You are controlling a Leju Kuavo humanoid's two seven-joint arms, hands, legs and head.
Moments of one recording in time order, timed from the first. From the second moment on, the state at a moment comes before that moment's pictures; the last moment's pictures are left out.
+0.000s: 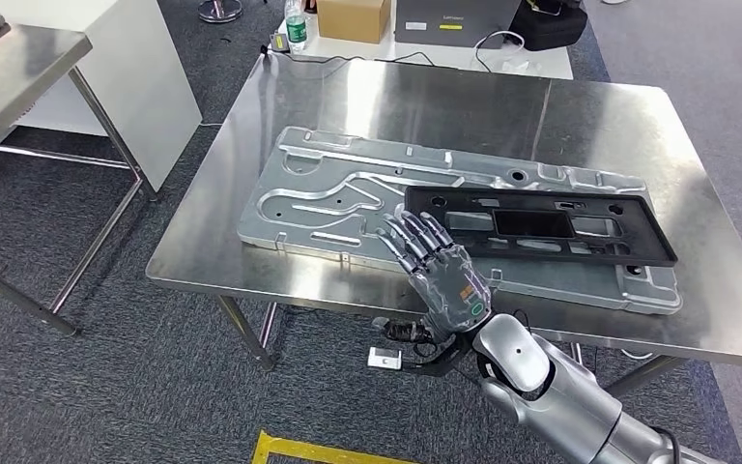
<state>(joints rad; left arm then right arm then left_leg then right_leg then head) -0.07 -0.26 0.86 -0.19 -1.26 0.06 -0.10 -0.26 -0.46 0.46 -1.54 1.14 -0.26 -0.01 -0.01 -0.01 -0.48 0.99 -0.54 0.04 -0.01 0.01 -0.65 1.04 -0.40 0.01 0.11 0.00</state>
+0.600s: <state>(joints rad) -0.06 -0.27 0.86 -0.19 -1.25 0.05 -0.08 -0.31 -0.46 0.64 -1.62 1.14 -0.26 -0.05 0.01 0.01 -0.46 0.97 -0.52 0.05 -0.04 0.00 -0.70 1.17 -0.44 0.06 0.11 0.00</state>
